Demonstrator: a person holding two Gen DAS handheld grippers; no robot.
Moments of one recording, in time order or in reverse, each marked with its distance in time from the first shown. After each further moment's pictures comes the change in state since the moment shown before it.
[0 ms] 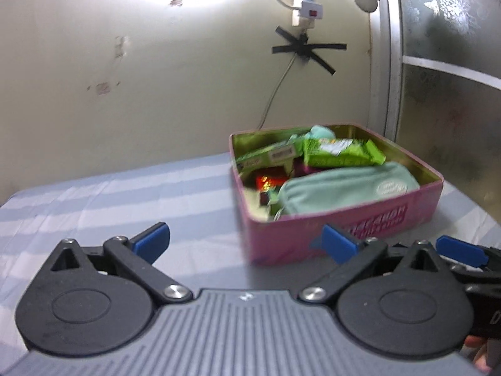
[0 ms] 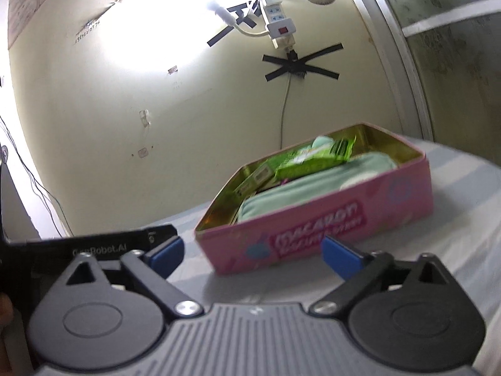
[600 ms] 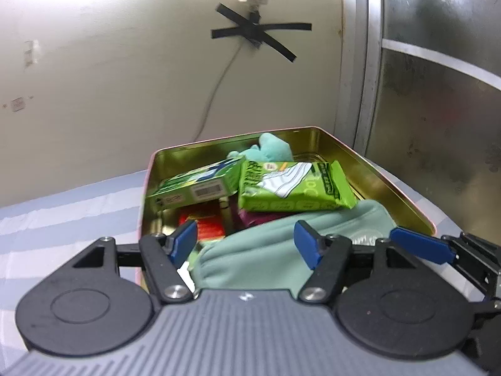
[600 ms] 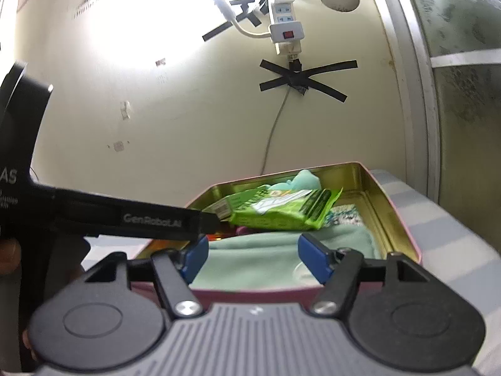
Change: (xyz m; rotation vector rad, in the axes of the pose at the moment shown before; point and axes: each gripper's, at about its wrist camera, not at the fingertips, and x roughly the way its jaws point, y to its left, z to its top) left arm 0.098 -0.066 0.074 0.033 0.081 -0.131; right arm 0.060 -0.048 0.069 -0.182 0.011 -0.010
